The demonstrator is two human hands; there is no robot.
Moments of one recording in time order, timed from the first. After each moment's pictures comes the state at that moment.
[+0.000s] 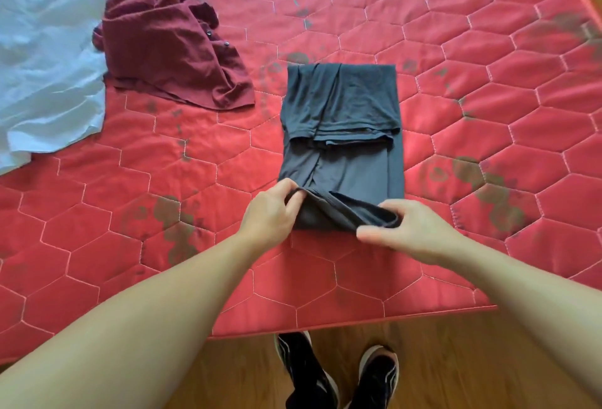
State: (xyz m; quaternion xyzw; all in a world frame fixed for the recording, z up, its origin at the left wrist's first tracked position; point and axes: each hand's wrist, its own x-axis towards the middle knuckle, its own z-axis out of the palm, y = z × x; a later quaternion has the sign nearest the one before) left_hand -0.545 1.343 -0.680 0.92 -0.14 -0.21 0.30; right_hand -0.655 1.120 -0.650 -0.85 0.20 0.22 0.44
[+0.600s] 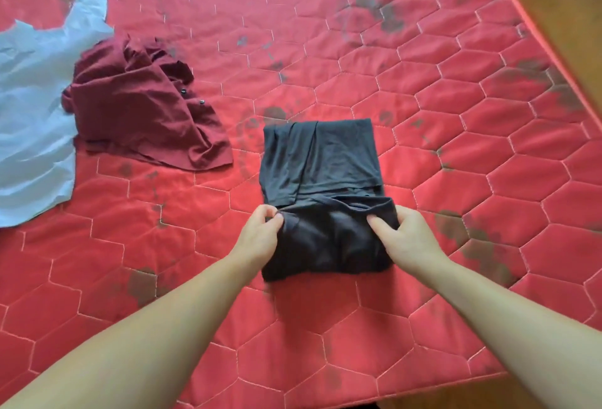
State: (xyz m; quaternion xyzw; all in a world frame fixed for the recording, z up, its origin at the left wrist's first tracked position) left_hand -0.470 1.292 -0.673 0.85 0.02 -0.30 0.44; right_hand -0.580 1.080 -0.660 -0.80 0.31 0.04 0.51
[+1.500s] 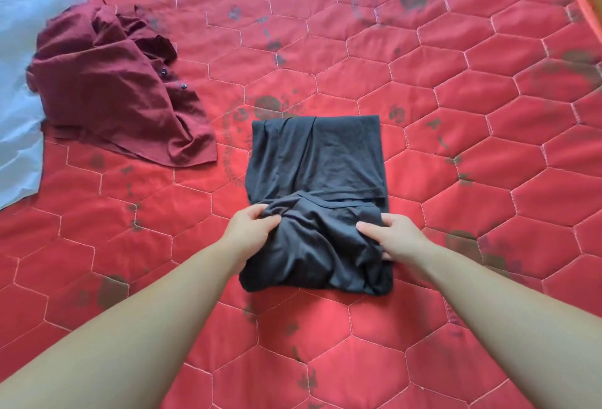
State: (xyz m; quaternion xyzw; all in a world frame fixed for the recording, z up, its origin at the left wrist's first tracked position) left_hand -0.431 1.268 -0.714 0.77 0.16 -0.36 0.50; right_hand -0.530 1.047 -0.722 -0.63 0.40 0.23 0.62
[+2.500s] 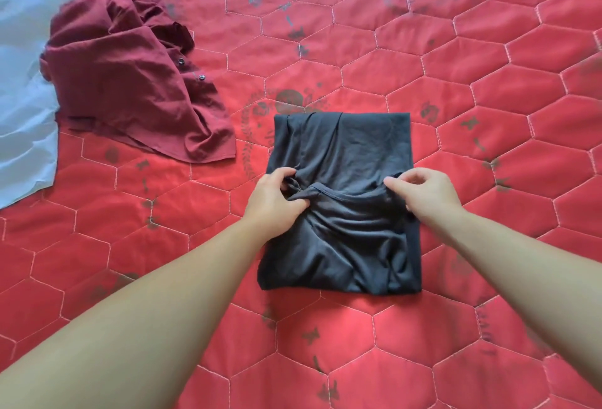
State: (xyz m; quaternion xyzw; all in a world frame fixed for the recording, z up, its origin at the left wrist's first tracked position) left_hand -0.388 1.260 -0.726 0.91 -0.03 -0.28 0.31; right_hand -0.468 1.029 -0.717 -0.75 0.41 0.10 0.50
